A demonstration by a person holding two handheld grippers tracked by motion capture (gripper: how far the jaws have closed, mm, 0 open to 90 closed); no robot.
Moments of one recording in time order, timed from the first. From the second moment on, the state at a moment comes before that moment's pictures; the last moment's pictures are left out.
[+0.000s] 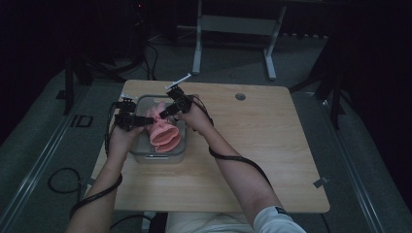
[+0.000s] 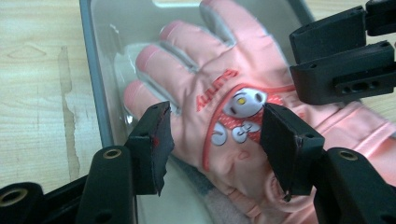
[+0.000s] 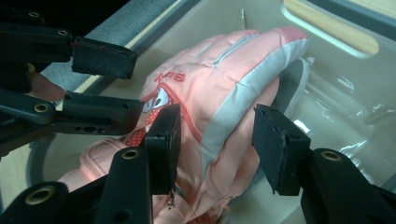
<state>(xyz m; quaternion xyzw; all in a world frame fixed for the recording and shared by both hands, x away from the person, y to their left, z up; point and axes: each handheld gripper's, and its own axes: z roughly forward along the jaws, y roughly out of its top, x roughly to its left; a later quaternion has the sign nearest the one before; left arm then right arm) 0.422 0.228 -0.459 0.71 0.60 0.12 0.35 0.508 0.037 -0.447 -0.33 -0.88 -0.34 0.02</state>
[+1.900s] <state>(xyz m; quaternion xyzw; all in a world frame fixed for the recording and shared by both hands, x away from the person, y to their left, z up) 0.355 0.143 -0.401 0.75 0.45 0.17 0.46 0.464 -0.072 -0.434 -0.30 -0.87 -0.38 -0.08</state>
